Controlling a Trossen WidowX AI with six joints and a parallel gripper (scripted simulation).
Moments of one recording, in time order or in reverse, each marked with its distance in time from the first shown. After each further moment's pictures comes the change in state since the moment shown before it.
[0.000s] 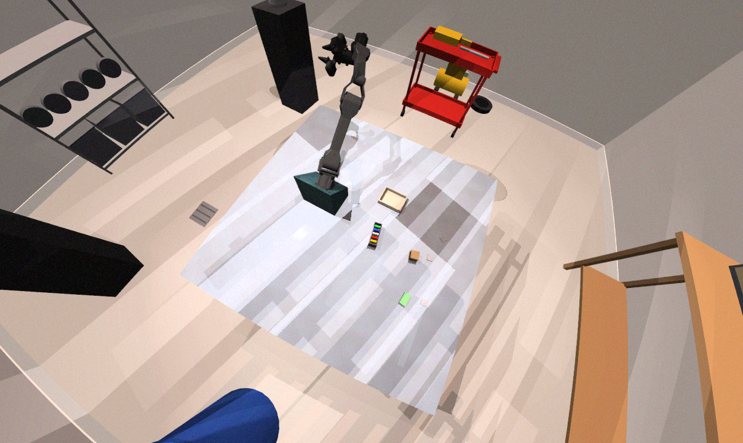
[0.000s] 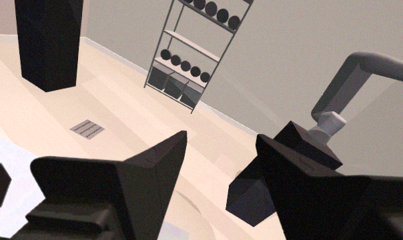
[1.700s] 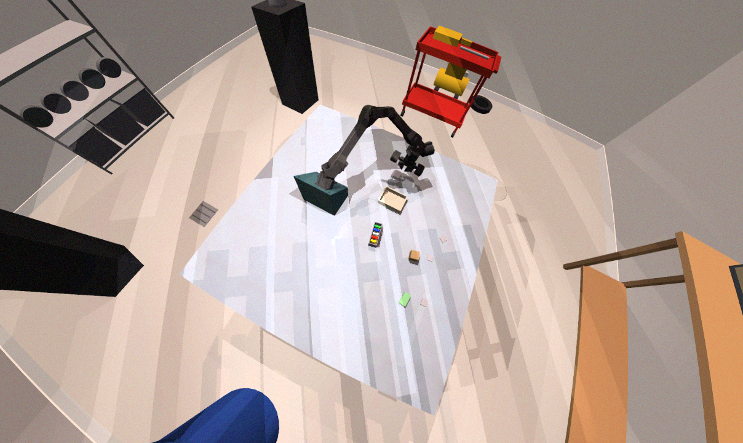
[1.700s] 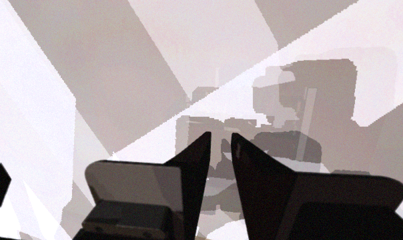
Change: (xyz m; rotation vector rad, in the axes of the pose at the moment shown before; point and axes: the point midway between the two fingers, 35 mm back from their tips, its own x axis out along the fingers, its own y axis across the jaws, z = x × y) arm -0.497 0.340 -0.297 1.622 1.261 -0.967
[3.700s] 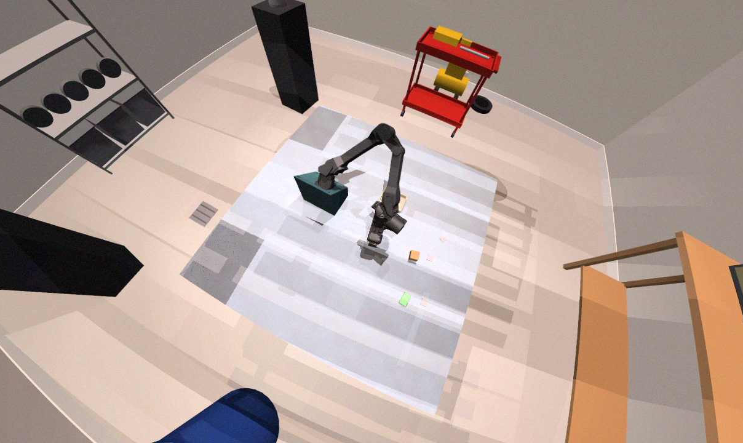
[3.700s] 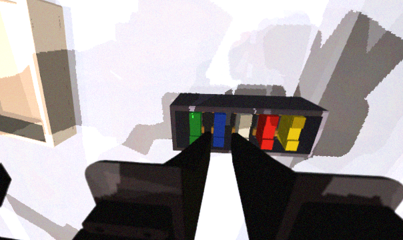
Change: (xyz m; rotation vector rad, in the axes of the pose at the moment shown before) arm -0.077 -0.015 -0.401 1.359 0.043 -0.224
